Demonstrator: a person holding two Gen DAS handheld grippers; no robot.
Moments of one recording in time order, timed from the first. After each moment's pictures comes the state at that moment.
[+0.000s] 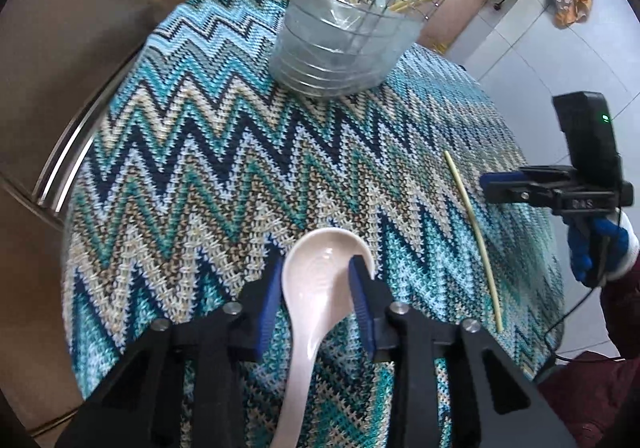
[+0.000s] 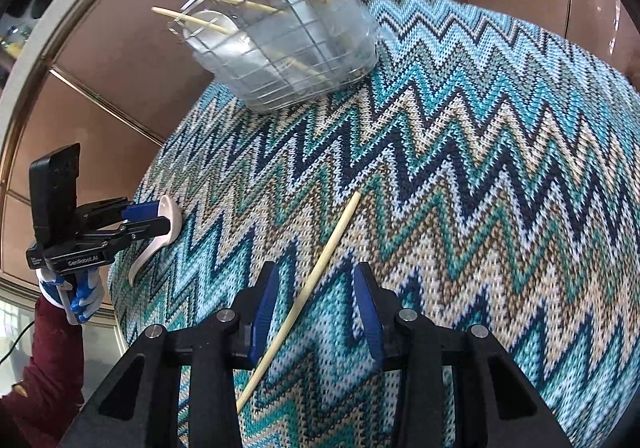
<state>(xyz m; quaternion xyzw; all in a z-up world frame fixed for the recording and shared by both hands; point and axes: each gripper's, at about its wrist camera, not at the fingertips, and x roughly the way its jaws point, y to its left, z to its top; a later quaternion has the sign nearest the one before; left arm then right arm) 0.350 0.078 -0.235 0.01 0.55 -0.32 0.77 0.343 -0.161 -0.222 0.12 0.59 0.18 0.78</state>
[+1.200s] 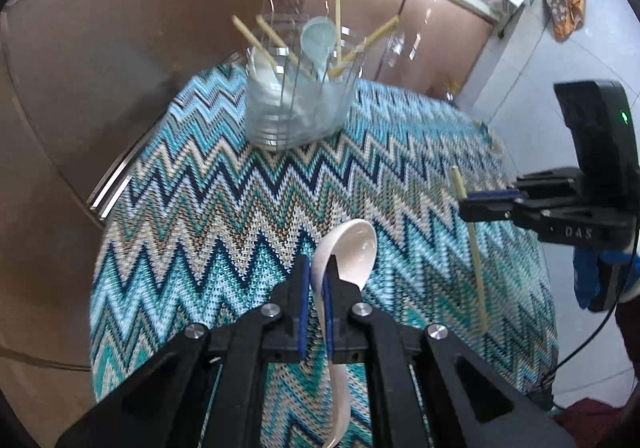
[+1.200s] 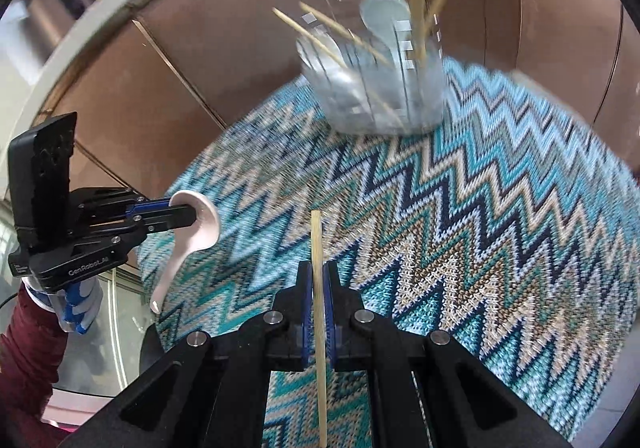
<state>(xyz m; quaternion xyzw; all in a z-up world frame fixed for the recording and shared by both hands) 0.251 0.035 -0.147 0.02 0.45 -0.23 0.86 0.285 -0.139 -0.140 0.03 0.51 0.26 0.82</state>
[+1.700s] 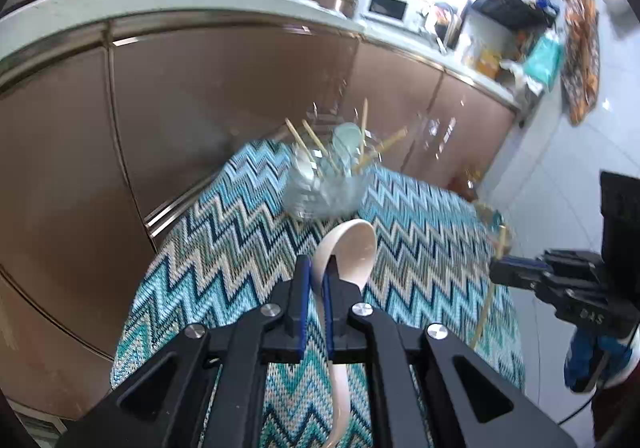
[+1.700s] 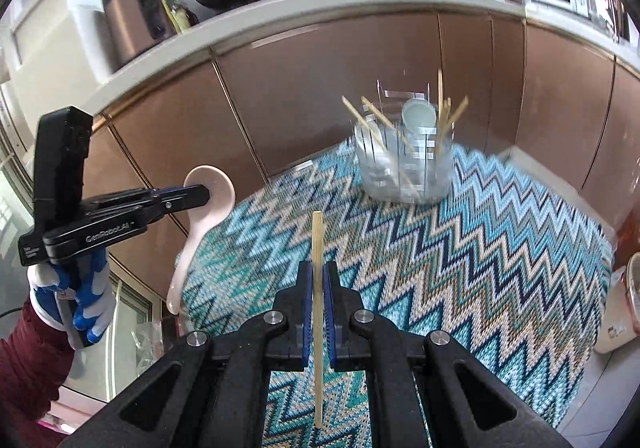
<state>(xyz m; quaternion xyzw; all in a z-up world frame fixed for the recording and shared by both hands) 0.198 0.061 -0.072 -0.06 0.35 -0.15 0.92 0.219 -0.142 -0.060 0.01 0.39 0.28 0.88</state>
